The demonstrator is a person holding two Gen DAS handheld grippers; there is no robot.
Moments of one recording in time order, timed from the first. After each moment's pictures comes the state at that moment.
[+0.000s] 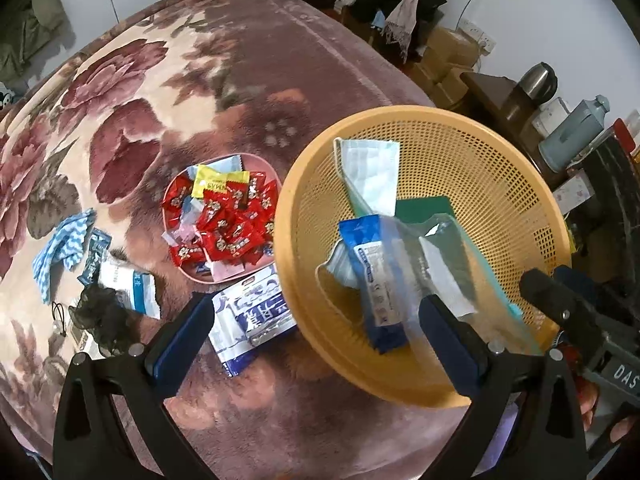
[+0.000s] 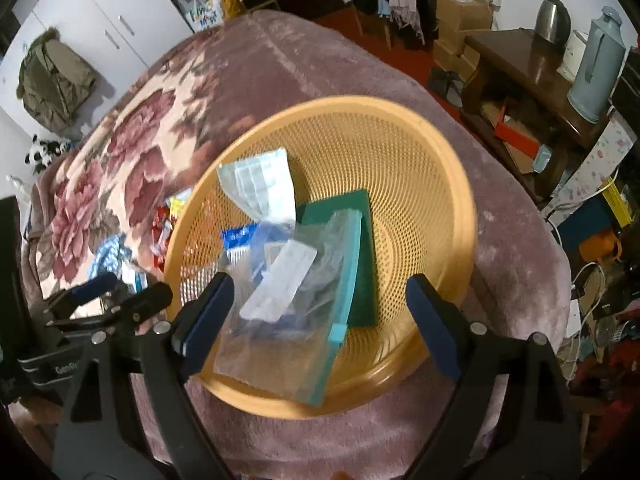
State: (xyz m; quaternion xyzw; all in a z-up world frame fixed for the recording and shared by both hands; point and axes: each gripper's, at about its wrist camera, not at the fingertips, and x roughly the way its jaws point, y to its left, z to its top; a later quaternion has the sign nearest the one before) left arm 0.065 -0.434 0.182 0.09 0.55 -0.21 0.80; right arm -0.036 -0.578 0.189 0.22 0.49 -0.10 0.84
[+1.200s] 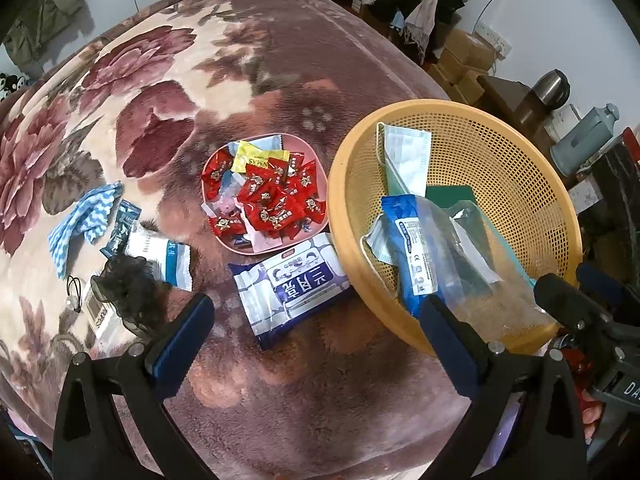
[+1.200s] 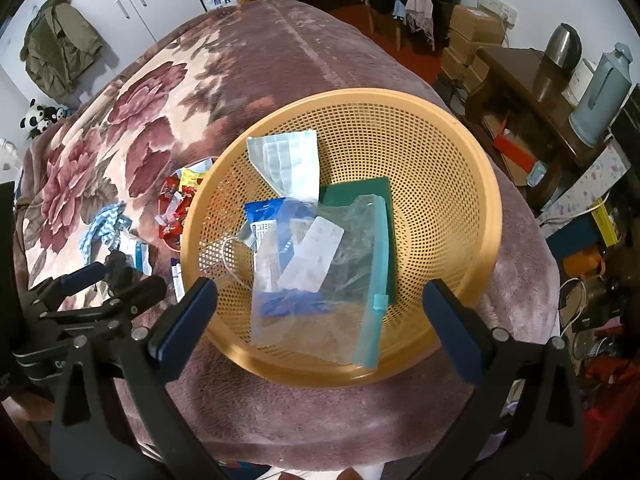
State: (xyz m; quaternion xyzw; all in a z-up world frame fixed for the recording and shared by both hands) left arm 0.055 -0.393 0.185 0.08 0.56 -0.19 0.80; right arm -0.036 -0.535 0.201 0.16 0.51 -0.11 0.84
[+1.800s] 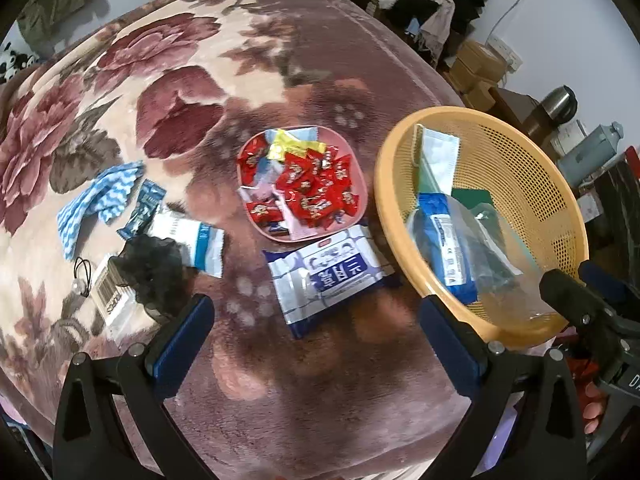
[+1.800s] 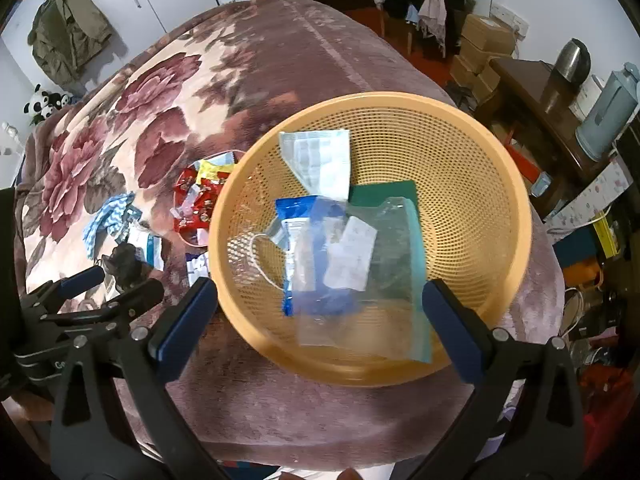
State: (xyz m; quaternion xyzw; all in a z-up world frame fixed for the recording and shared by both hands) left arm 0.062 -0.345 0.181 0.05 0.57 -0.18 0.80; right arm -0.025 -0.503 0.204 0.14 0.51 -0.10 0.84
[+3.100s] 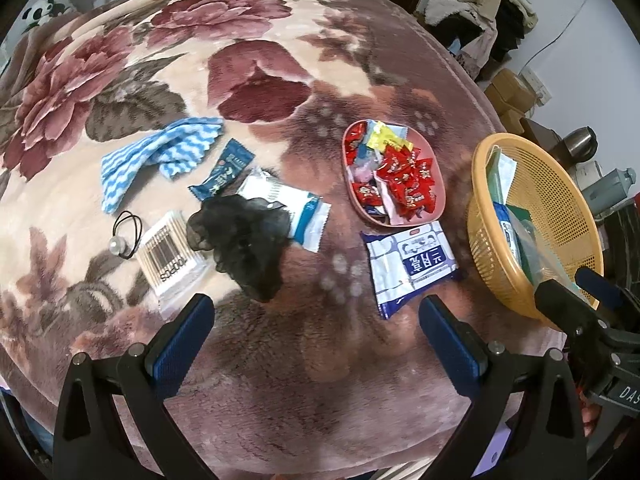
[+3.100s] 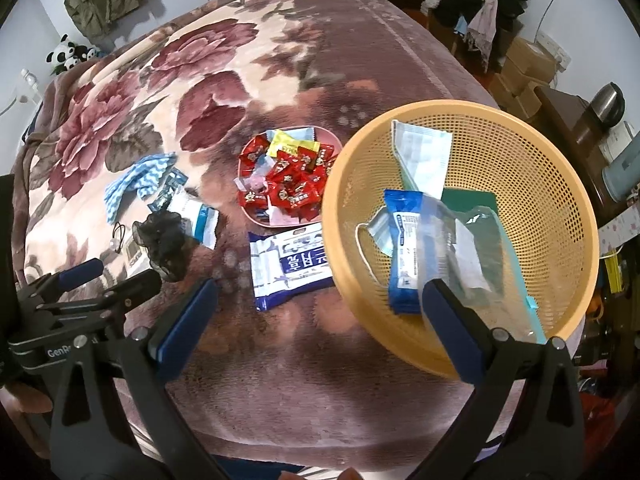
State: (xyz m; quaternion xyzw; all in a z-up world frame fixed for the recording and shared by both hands) left arm 0.070 -0.238 0.170 0.00 0.58 -0.14 0.81; right arm 0.004 -0.408 0.196 0.09 0.53 -0.06 0.84
